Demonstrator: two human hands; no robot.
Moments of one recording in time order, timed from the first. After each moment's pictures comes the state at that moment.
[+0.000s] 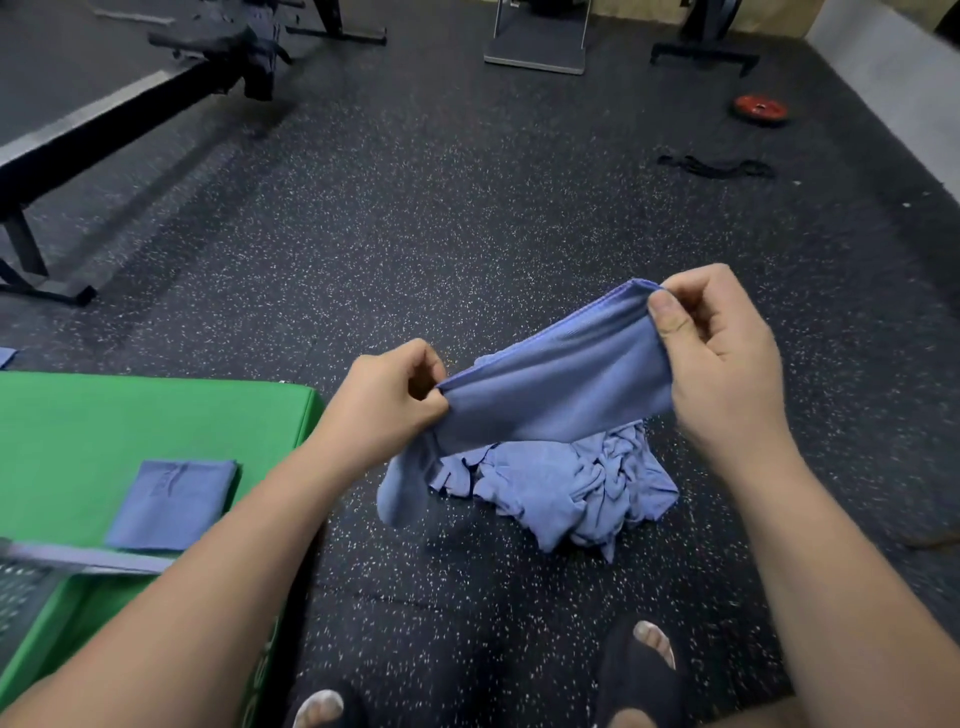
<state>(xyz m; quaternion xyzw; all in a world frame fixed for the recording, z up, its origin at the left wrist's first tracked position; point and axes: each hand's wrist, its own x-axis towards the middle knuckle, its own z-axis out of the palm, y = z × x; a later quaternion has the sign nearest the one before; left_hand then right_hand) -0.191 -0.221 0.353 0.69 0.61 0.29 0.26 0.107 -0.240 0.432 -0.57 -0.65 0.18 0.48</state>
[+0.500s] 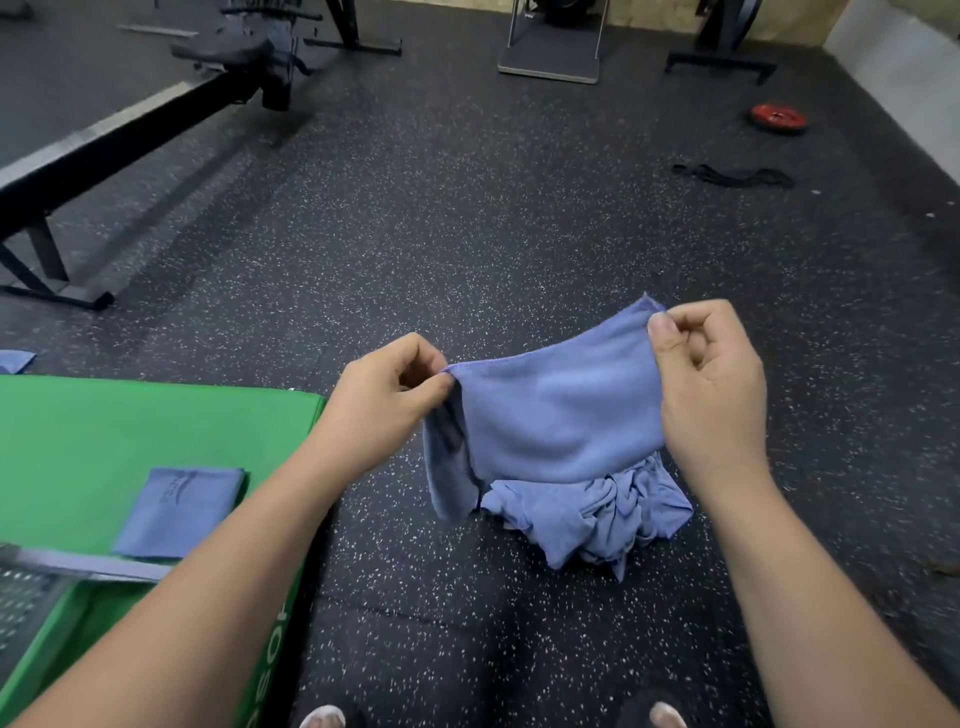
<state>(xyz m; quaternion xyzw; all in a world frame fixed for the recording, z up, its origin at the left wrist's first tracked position) -0.198 -0.211 0.356 0.64 0.60 0.35 0.32 0.097 -0.225 0.405 -0.60 -0.57 0.21 0.51</state>
